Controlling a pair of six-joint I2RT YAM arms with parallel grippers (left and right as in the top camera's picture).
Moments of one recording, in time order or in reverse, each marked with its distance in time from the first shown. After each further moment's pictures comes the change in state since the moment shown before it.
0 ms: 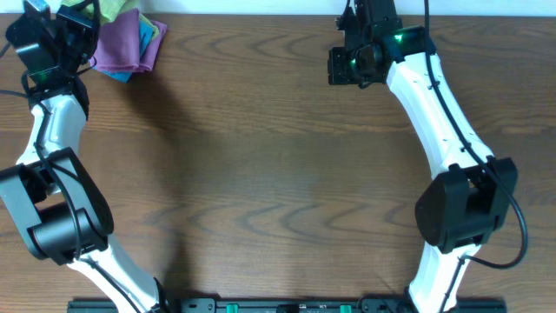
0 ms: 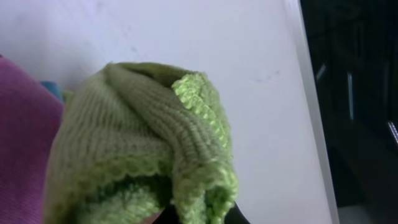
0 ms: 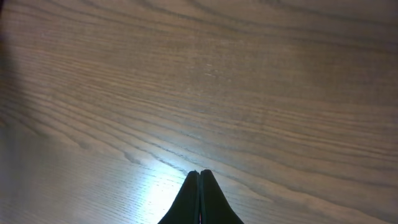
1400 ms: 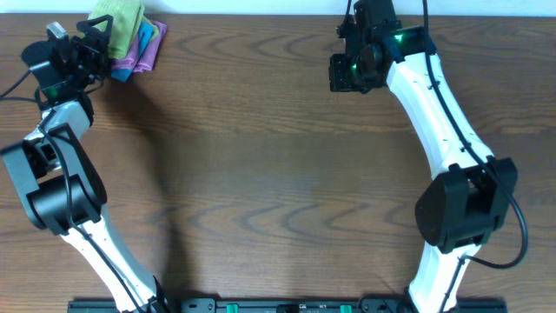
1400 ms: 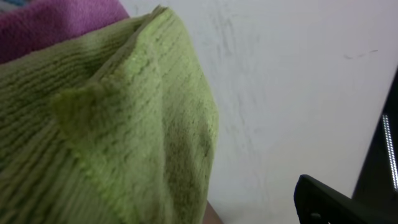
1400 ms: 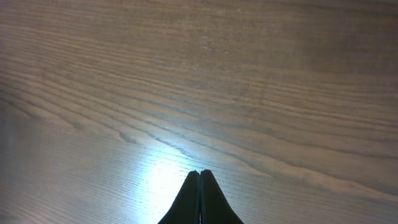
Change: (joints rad) left arm 0.058 0.233 0.024 0.099 0.195 -0.055; right arm 0.000 0.000 0.000 -0.081 0.000 0.002
